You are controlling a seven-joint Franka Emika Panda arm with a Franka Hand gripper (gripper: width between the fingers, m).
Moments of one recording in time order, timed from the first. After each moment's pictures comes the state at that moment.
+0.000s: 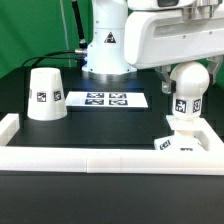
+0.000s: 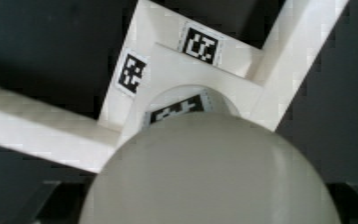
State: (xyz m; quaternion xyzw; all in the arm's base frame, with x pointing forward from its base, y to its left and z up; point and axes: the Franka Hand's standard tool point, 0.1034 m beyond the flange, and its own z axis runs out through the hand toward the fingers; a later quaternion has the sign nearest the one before) arm 0.612 0.099 0.118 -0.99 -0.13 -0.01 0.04
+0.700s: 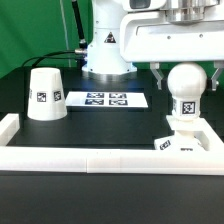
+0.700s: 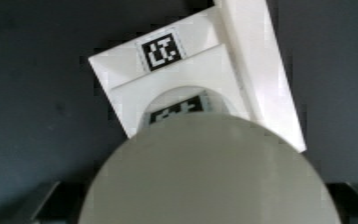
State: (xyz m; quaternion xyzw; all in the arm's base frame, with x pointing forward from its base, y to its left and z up) arm 0.613 0.096 0.116 -0.97 0.22 0.00 0.06
